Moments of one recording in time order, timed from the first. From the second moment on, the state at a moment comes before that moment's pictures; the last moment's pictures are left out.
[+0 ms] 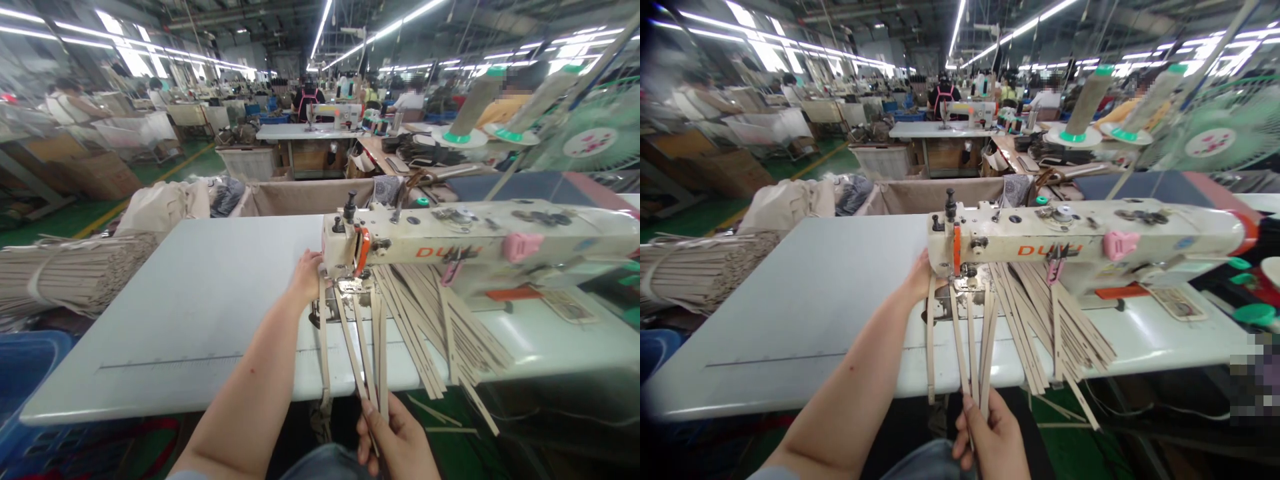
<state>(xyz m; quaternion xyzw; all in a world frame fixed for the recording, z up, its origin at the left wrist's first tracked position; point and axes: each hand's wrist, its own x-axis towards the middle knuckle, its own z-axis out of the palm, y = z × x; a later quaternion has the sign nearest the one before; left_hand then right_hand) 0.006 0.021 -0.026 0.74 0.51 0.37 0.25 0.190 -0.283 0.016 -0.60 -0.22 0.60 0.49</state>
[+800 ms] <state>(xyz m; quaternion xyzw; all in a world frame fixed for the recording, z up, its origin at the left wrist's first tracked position) -0.004 0.011 -0.008 0.79 0.53 0.19 0.24 0.210 -0.300 0.027 -0.58 -0.12 0.66 0.45</state>
